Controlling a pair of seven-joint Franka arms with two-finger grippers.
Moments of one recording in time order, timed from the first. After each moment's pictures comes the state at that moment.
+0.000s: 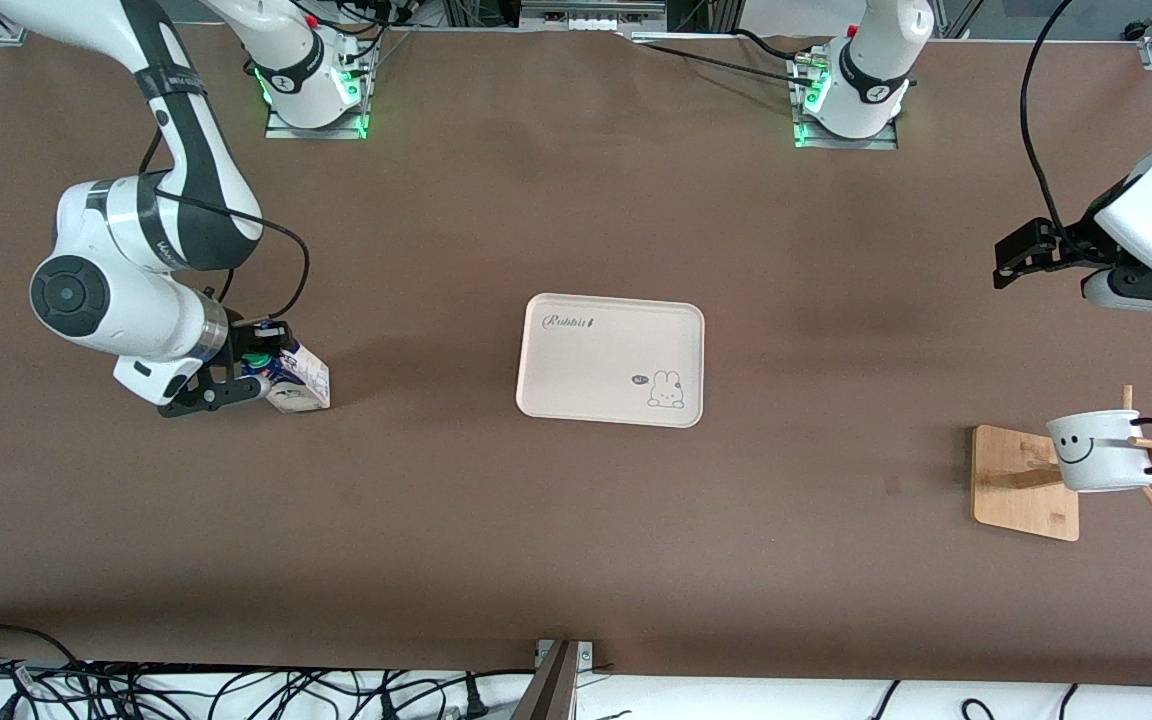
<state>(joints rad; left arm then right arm) -0.01 0.04 -0.02 -1.64 0.00 1.69 0.07 0.13 0.34 0.04 -1.78 0.02 1.95 -0.07</state>
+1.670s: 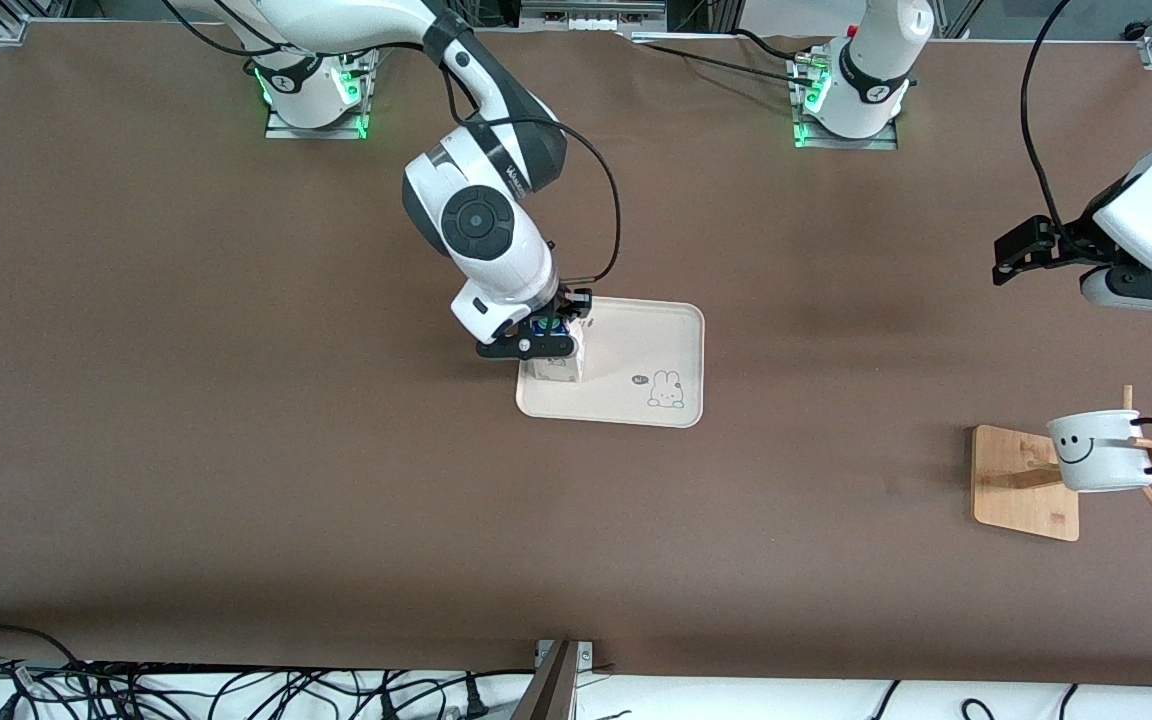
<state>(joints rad) -0.01 0.04 -0.02 -1.64 0.00 1.66 0.07 0.67 0.62 0.04 -1.44 0.18 2.06 0.63</state>
